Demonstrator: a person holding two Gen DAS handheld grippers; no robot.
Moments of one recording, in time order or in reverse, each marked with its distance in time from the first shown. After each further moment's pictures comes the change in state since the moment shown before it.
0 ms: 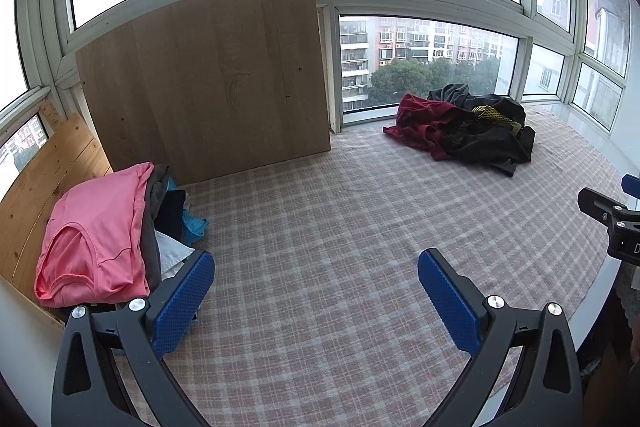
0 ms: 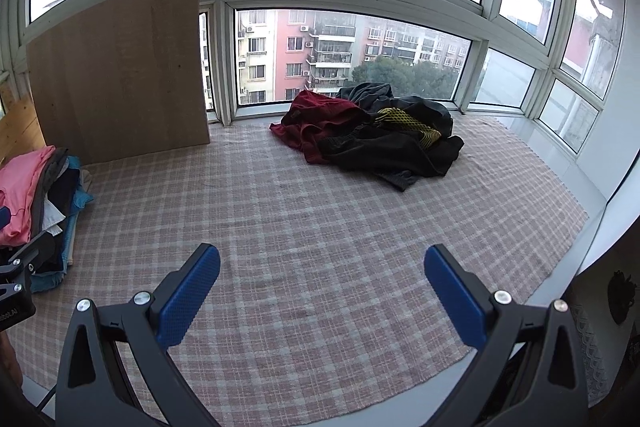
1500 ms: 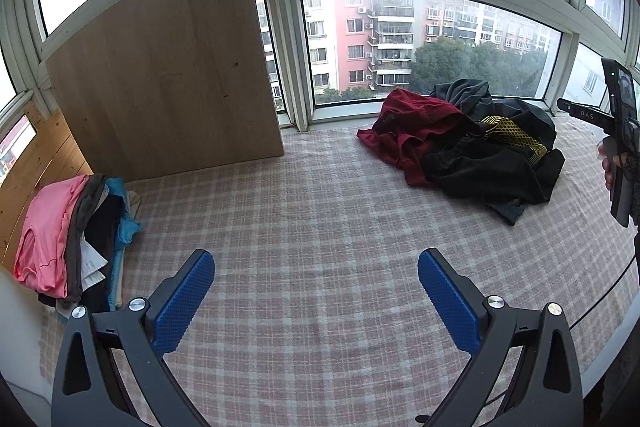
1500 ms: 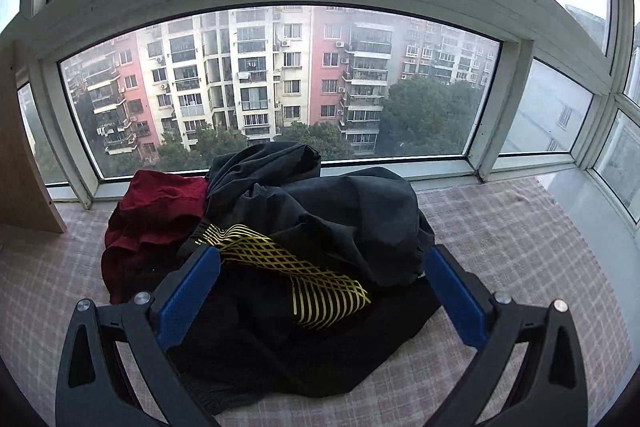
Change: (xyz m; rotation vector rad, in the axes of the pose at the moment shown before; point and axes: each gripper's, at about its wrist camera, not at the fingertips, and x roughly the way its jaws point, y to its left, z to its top) left arm 0.106 -0.172 0.096 -0.113 0.153 0.159; right arm 0.381 -0.279 0.225 -0.086 -0.052 0.151
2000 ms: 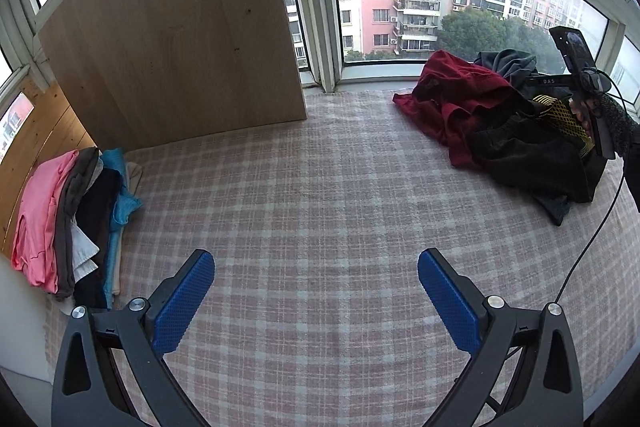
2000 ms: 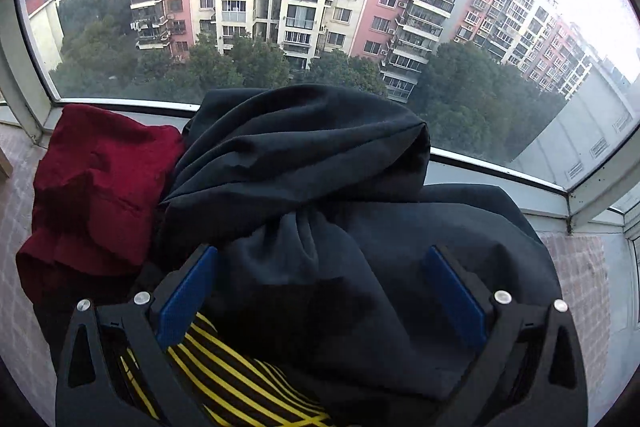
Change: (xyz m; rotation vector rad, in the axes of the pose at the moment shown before) left arm 0.076 0.012 0.013 -0.051 0.158 0.062; right arm 0.210 0.071 0.025 -0.258 0.304 0.051
